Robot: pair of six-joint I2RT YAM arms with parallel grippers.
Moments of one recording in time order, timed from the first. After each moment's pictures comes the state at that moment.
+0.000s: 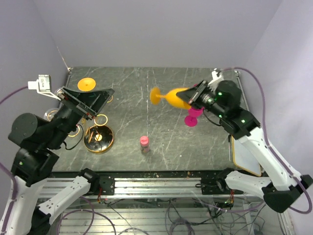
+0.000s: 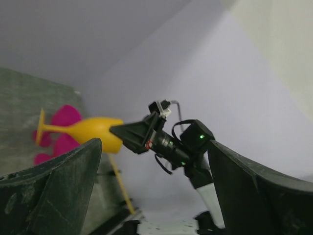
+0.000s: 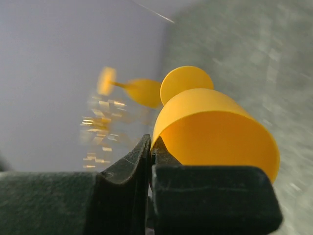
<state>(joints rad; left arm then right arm) -0.52 0.65 1.29 -0.34 0.11 -1.04 0.59 1.02 1.26 -0.31 -0.08 0.98</state>
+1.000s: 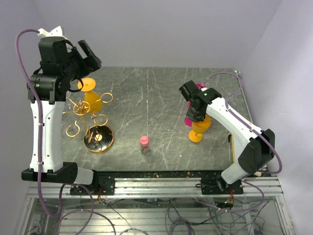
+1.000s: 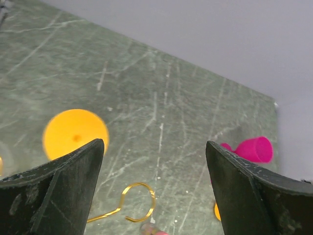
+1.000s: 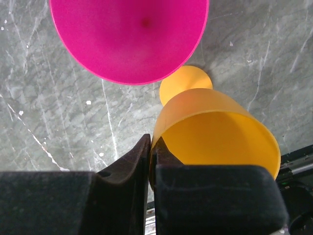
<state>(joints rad) -0.13 1.39 2.02 -1.00 -0.02 -0.48 0.58 1.56 1.43 -1.17 0.41 0.94</state>
